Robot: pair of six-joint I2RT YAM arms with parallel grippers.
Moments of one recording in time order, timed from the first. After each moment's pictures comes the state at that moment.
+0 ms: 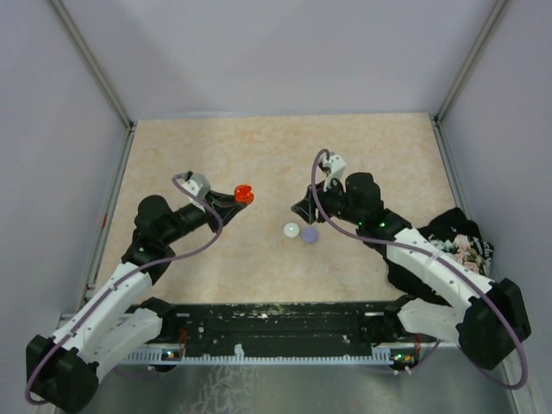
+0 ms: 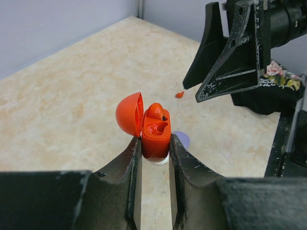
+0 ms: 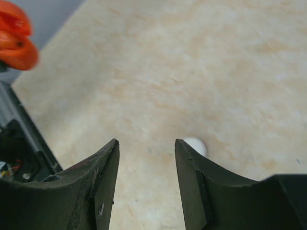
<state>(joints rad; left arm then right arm) -0.43 0.82 0.56 0.32 0.57 -0.10 0.60 1.10 0.76 0.10 -0.34 0.27</state>
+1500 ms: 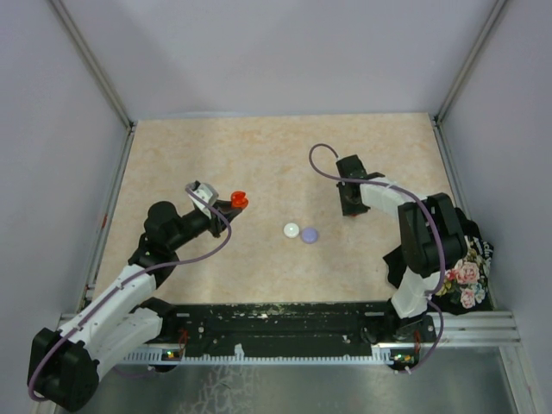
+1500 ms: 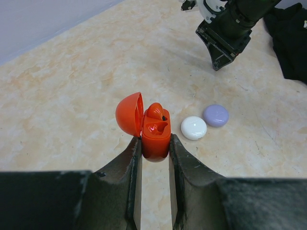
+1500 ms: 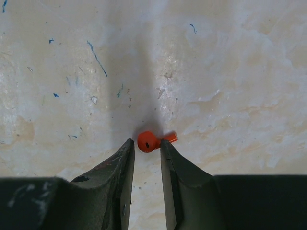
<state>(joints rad) -0.43 0.84 0.45 0.31 0.43 0.06 0.33 1.74 1.07 -0.47 0.23 0.15</state>
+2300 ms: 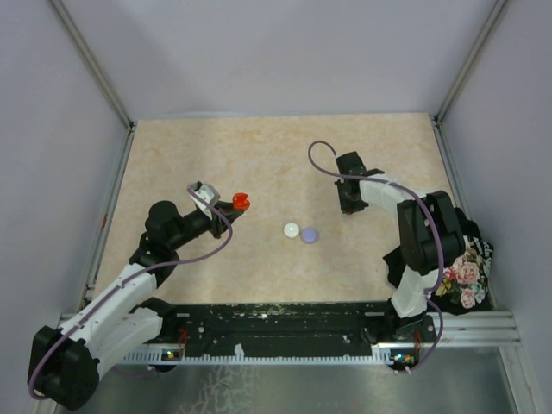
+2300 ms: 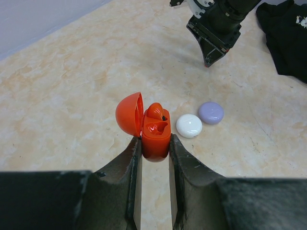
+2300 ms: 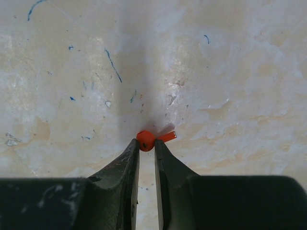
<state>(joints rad) -0.43 0.86 0.45 0.31 0.46 0.06 0.32 1.76 1.10 -0.48 0.19 0.14</state>
